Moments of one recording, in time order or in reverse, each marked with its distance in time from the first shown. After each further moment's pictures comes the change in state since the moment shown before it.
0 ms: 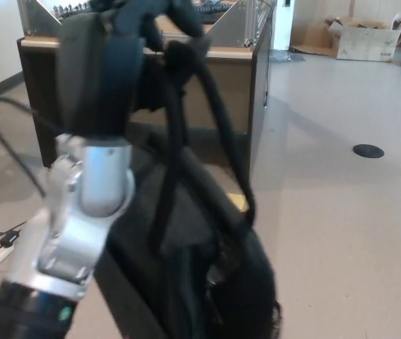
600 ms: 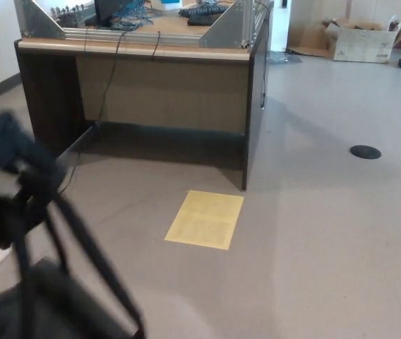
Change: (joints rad) left_arm 0.627 0.163 0.298 -0.188 -0.057 -0.248 0.023; right_arm 0.003 0.006 -0.014 0.010 0.008 -0.002 0.007
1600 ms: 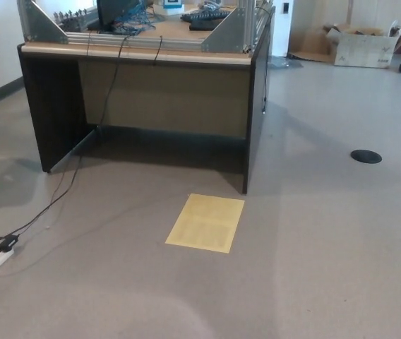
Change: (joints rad) left_arm 0.431 -0.008 0.102 0.799 0.072 -0.343 0.306; right_arm 0.001 0.006 0.025 0.009 -0.012 0.002 -0.013
